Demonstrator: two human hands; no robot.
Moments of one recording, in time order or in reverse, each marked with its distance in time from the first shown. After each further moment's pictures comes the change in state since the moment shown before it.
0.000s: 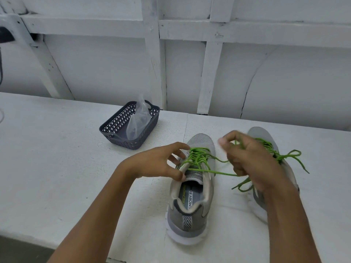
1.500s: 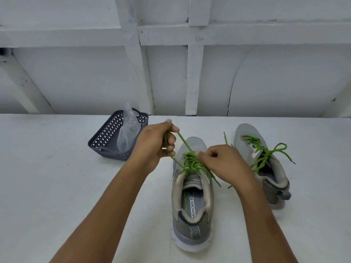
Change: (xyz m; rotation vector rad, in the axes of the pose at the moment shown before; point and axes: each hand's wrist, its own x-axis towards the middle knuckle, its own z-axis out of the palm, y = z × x) left_hand 0.030 0.041 -0.017 -0.919 0.424 -0.063; right_hand 0.014 0.009 0.031 -0.614 0.206 0.052
